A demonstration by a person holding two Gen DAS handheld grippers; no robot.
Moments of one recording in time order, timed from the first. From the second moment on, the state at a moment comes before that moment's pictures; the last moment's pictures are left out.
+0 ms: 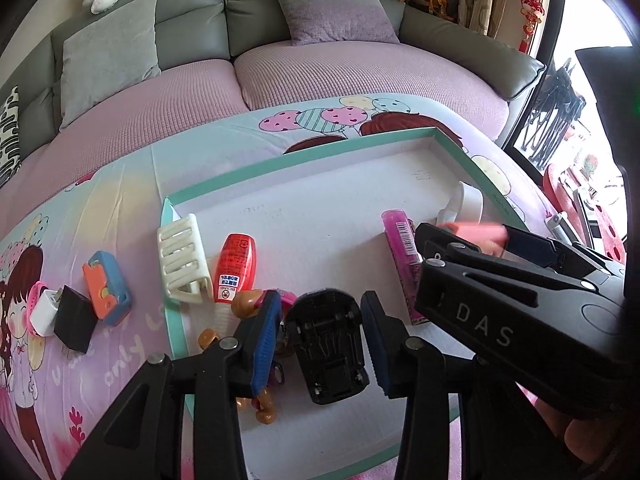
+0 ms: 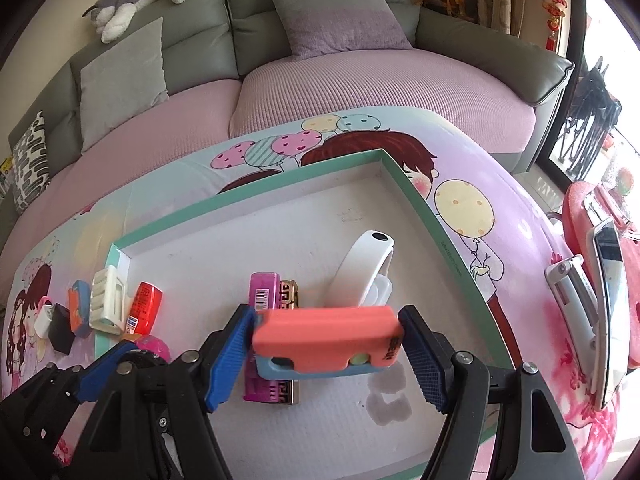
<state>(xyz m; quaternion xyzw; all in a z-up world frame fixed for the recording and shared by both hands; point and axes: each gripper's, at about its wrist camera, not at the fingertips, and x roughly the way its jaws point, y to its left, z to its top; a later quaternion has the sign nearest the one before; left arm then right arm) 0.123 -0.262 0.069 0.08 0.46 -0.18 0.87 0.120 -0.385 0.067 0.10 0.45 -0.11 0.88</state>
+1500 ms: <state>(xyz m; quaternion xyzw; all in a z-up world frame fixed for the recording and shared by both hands) 0.137 -0.153 0.099 -0.02 0.40 -0.01 0.92 0.117 -0.387 0.077 0.14 0.41 -0.09 0.90</state>
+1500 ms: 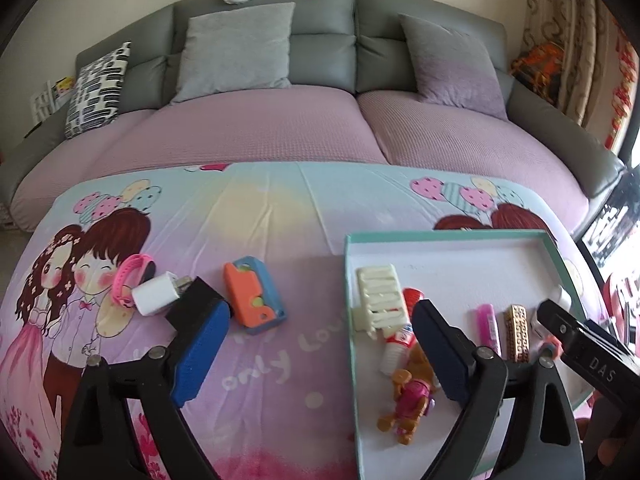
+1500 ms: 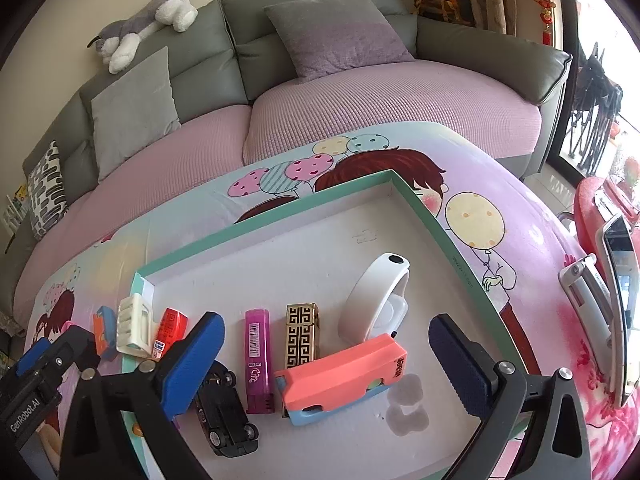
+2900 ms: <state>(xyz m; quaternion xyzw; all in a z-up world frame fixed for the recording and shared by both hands) 0.120 0.009 0.095 -0.11 0.39 0.19 0.89 0.135 -0.207 0.090 0.04 0.34 0.14 0.93</state>
